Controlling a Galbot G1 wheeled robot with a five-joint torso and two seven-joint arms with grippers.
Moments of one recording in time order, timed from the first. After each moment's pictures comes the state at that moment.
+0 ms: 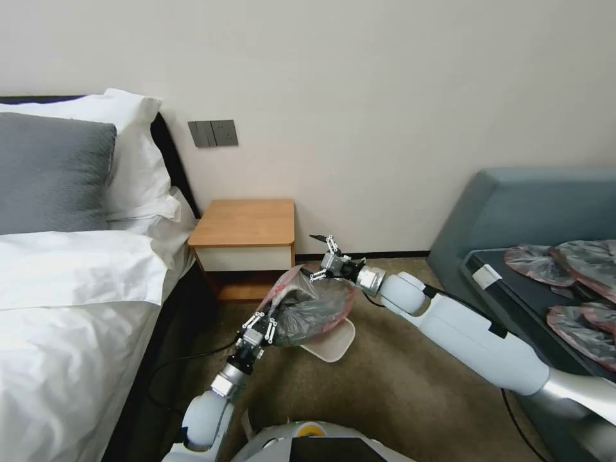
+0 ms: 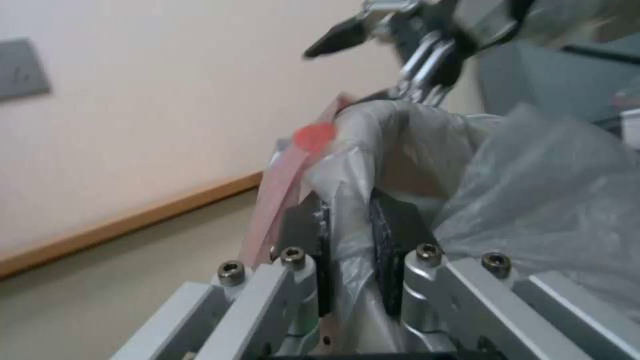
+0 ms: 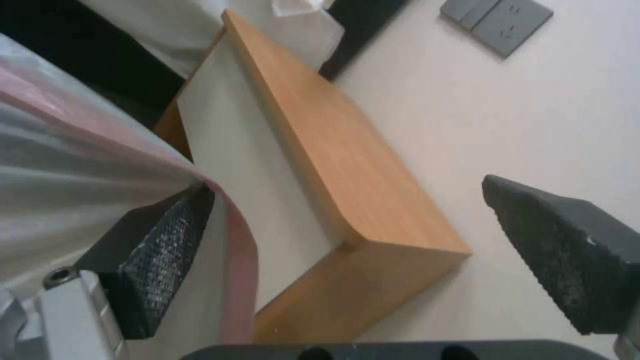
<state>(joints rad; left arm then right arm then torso) 1.60 -1.38 -0.46 -1.97 0.08 -0.51 0.30 -0.50 0.75 -0.35 1.81 0.19 0.09 -0.20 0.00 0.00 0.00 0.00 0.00</state>
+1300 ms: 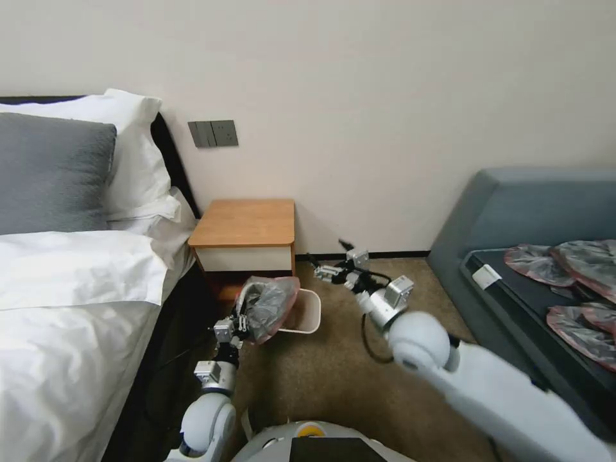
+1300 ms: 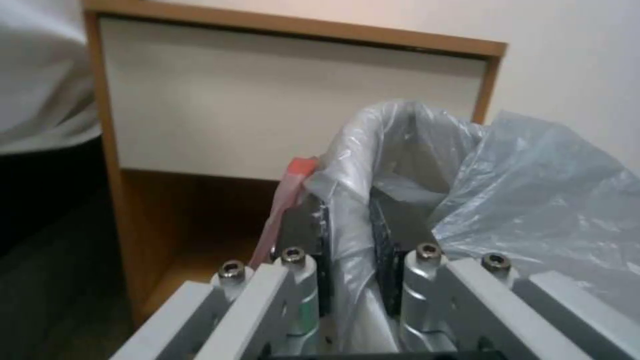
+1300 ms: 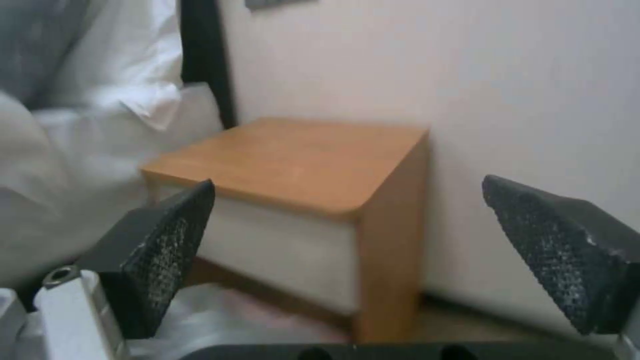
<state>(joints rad) 1.63 -1.37 -0.43 -2.04 -0.27 -0.13 -0.15 -0.89 0.76 -0.14 2.32 0.90 -0.19 0.46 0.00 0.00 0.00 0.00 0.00</state>
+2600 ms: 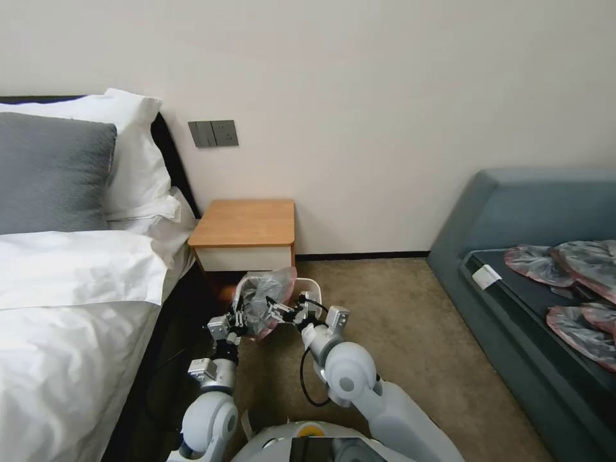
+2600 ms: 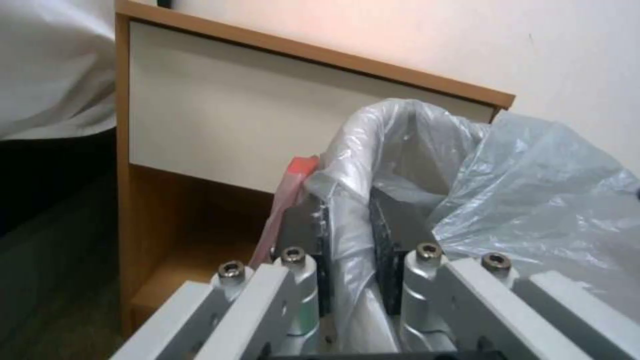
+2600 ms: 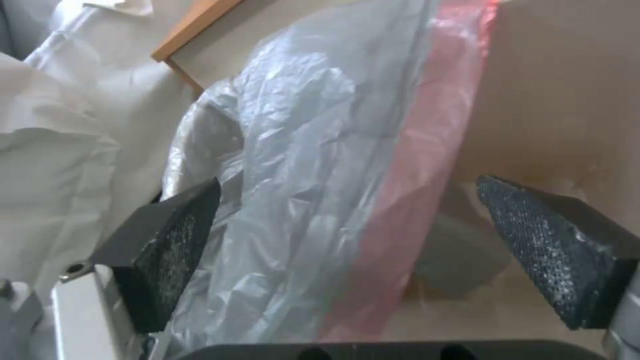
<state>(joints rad) 1.64 -1.38 -0.42 -2.10 -0.35 -0.11 -0.19 -1.08 1.26 -0.19 2.13 0.98 -0.37 0.57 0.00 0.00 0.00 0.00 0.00</state>
